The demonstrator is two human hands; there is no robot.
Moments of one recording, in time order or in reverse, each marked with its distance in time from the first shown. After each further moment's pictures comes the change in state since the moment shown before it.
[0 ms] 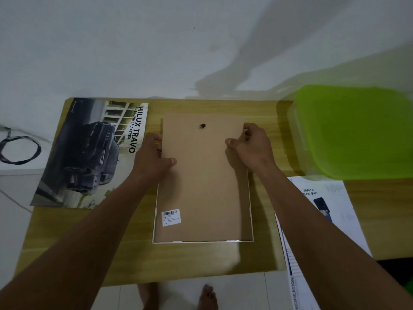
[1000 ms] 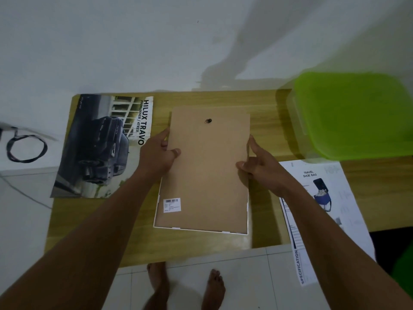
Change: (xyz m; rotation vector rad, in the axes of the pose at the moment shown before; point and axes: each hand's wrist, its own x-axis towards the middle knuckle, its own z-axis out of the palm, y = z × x) left_hand -0.019 0.003 -0.014 0.081 -0.036 0.109; right_hand -0.070 0.042 -0.018 0.315 -0.416 0.085
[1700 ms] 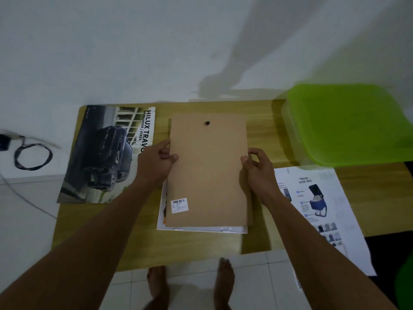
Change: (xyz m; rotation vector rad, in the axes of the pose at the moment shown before) left_hand -0.003 -0.010 -0.007 0.024 0.043 0.041; right_hand -0.002 0.004 0.026 0.104 0.436 -0.073
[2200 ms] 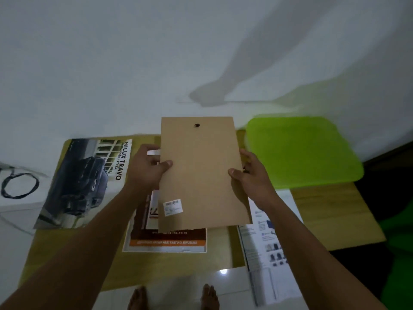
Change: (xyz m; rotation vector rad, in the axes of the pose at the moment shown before) left_hand -0.024 0.119 0.012 -0.302 0.051 -0.092; right_hand 0.008 -0.067 -0.096 0.057 -0.143 -0.089
